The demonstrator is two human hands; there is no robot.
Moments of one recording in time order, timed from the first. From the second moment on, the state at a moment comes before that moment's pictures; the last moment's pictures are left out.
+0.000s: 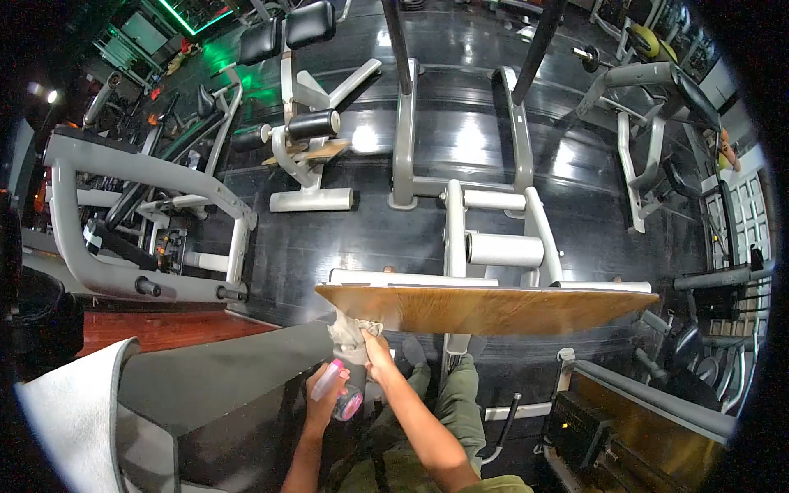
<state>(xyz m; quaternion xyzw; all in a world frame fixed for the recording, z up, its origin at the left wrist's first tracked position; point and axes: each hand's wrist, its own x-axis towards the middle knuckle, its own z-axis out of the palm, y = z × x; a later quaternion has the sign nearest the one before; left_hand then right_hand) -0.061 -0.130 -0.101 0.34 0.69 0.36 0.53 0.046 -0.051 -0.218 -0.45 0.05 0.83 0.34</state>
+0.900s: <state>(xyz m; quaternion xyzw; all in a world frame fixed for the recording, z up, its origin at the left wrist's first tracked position) 0.054 -0.025 0.068 0.64 0.39 0.35 0.56 0.338 -0.097 0.064 -0.49 -0.11 0.54 0.67</state>
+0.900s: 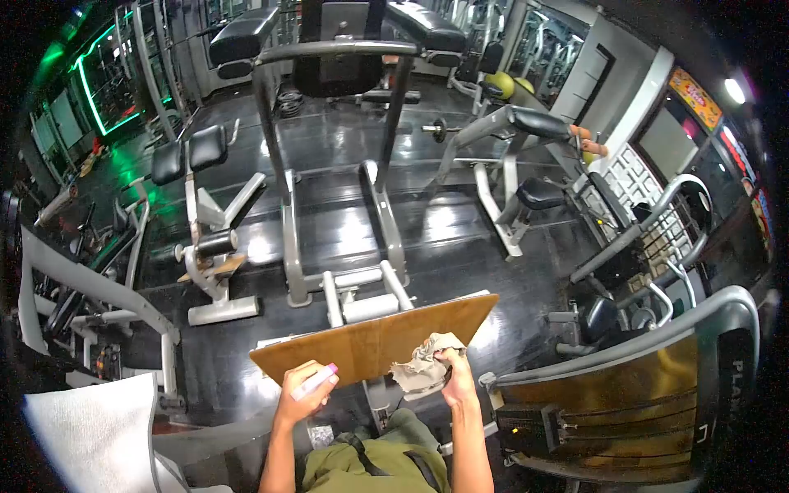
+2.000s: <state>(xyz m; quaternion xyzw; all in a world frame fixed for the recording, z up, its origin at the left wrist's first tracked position) 0.462 -0.058 0.103 0.68 0.23 0.19 0.67 0.661 -0.228 0.067 -0.43 -0.08 0.43 0.79</state>
